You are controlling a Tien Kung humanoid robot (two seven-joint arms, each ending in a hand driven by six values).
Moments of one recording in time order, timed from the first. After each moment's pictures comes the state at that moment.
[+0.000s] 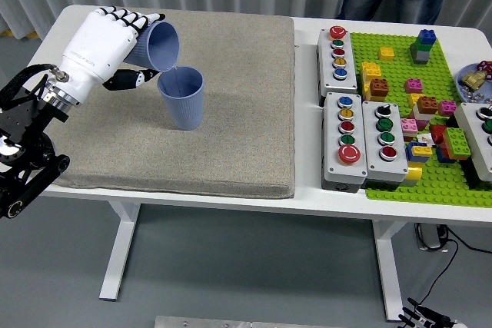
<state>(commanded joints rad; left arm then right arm) -0.58 0.52 -0.88 -1.13 2.27 0.53 -0.10 0.25 -0.09 1.00 0.18 -0.25 0.14 -0.25</state>
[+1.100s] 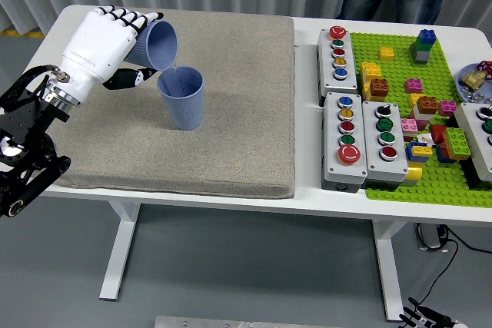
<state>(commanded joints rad) -0.60 0.53 -0.82 -1.10 2.27 0.58 -0.05 0.25 -0.09 1.00 0.18 -0.24 0.14 -0.24</state>
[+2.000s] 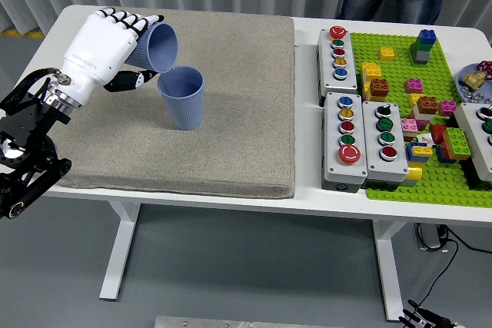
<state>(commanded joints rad) -0.61 0.53 -0.79 -1.10 2.27 0.59 -0.04 0.24 -0.09 1.00 0.18 -0.24 0.13 -0.24</state>
